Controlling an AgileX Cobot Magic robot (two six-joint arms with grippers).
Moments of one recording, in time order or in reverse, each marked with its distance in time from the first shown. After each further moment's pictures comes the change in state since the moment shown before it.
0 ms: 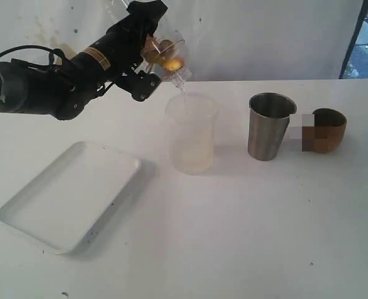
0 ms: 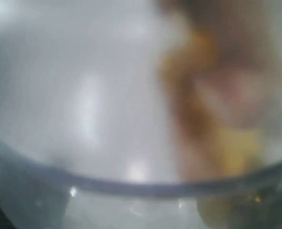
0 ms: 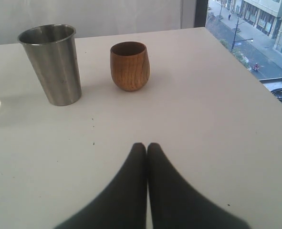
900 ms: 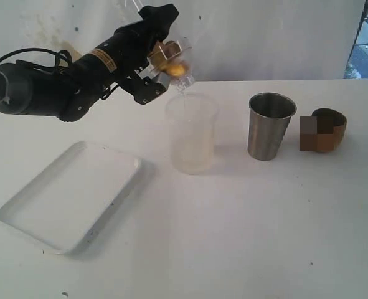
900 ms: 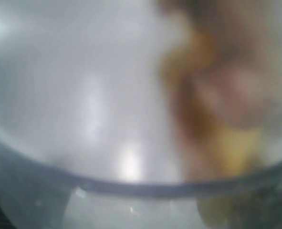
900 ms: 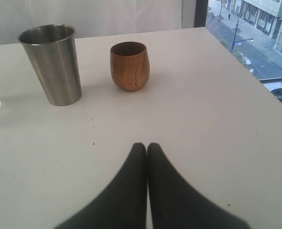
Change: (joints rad) left arm -0.021 0.000 0.000 0.034 -0.013 0.126; right arm 0.000 0.000 0.000 0.000 0.000 0.000
